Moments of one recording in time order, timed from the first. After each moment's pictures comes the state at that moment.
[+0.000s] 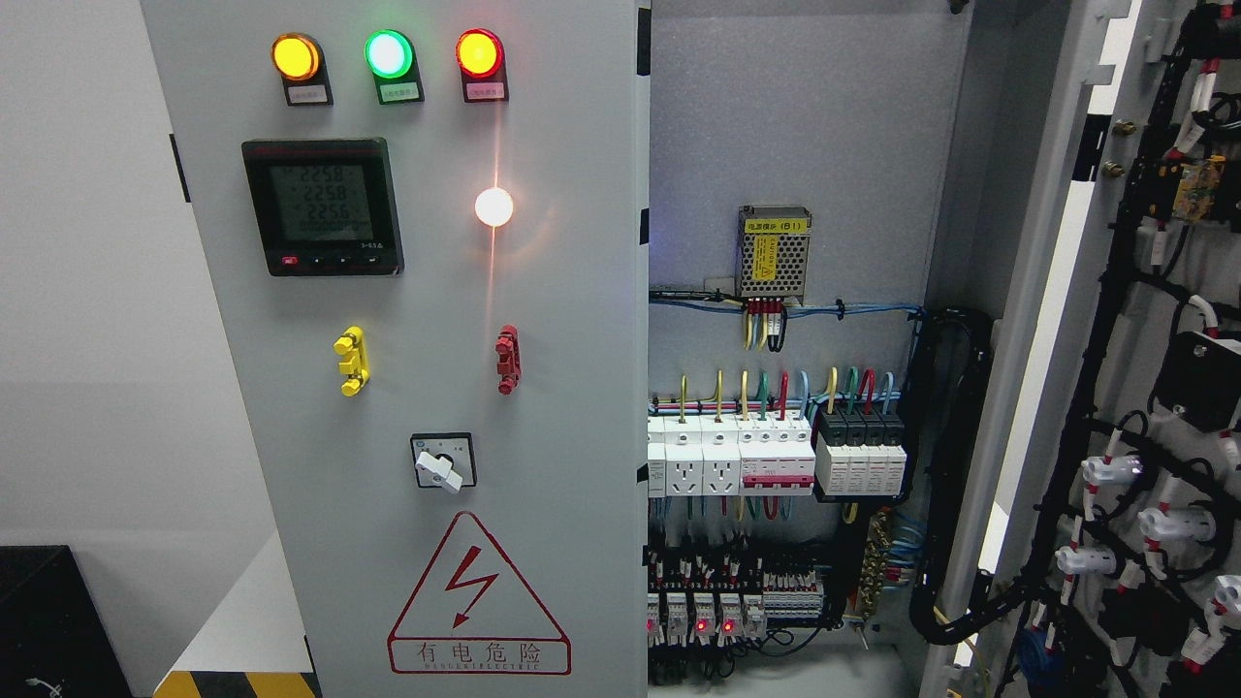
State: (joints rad) left arm 0.08 0.01 -0.25 -0.08 0.14 0.01 0.06; right arm 0.48 0.07 0.23 -1.34 0.11 -0.24 -0.03
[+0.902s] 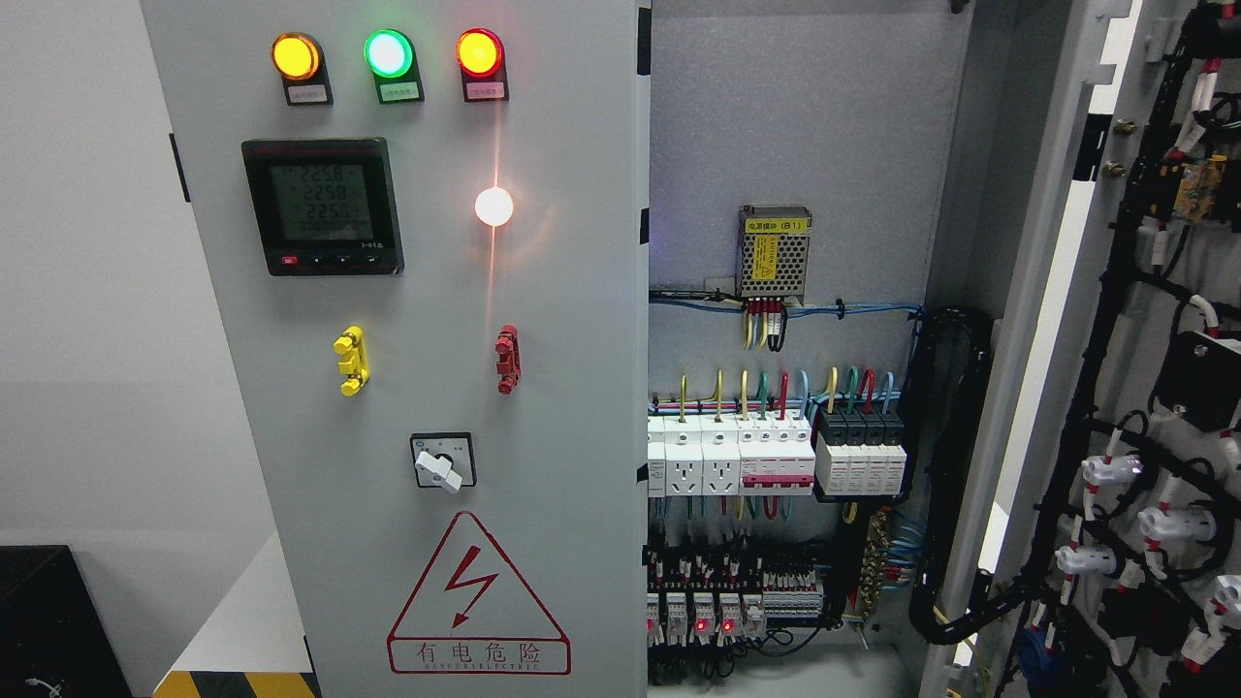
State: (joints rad) left arm 0.08 -0.01 -0.16 -0.08 0.11 0.02 0.08; right arm 0.34 0.07 0.31 -1.76 0.11 -0.38 -0.04
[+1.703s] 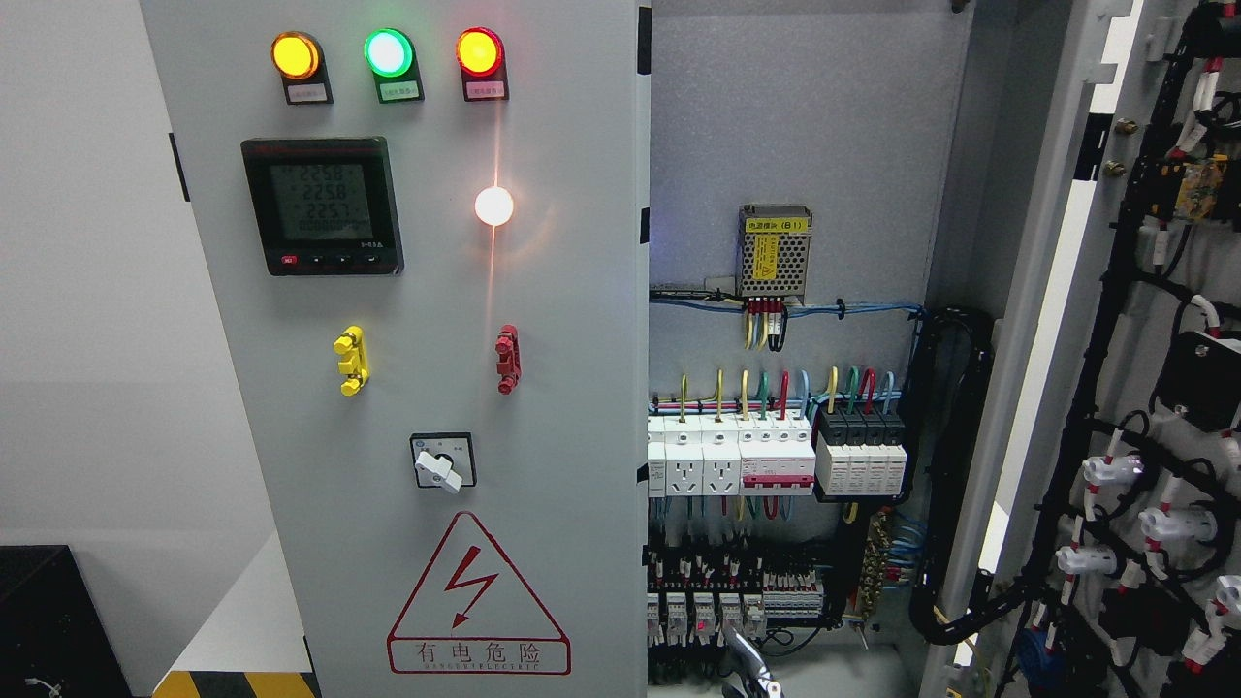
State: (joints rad) left arm 0.08 -0.03 -0.14 -0.08 0.10 0.00 0.16; right arm 0.06 0.10 0.32 -1.85 -0.02 -0.19 -0.04
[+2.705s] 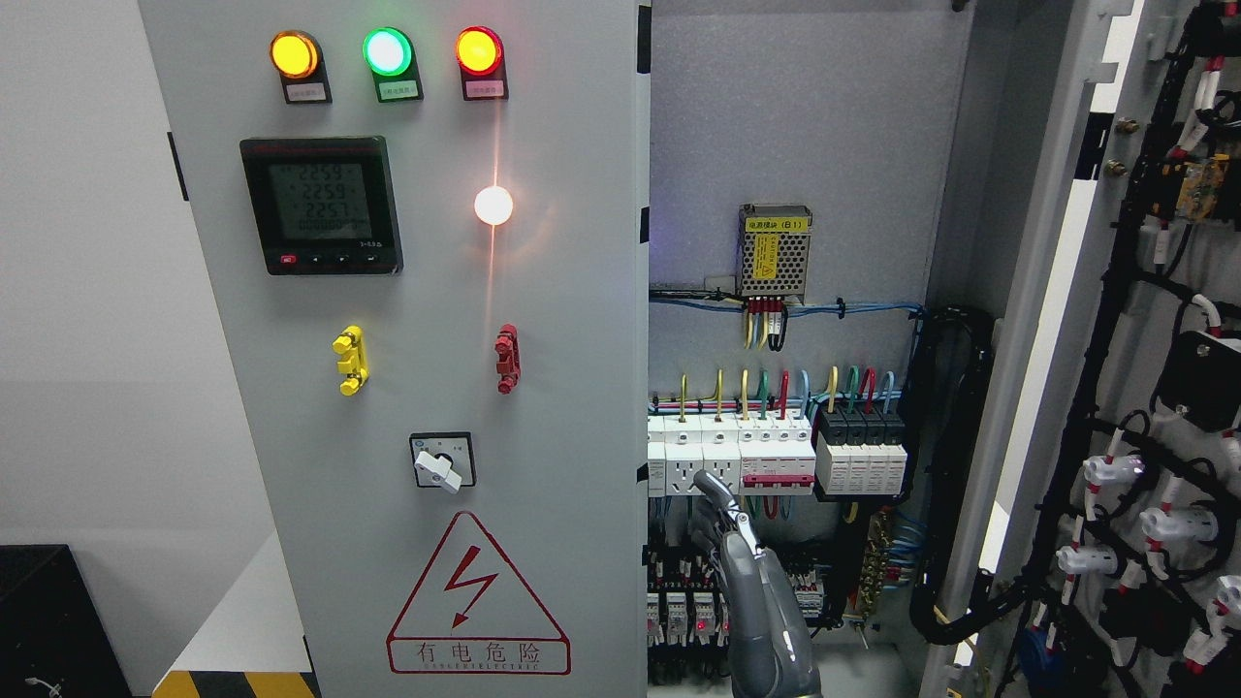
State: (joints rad) left arm 0.08 -0.05 -0.14 -0.08 0.11 -0.02 0.15; right arm -0.28 0.13 0.28 -1.81 -0.07 0.06 -0.05
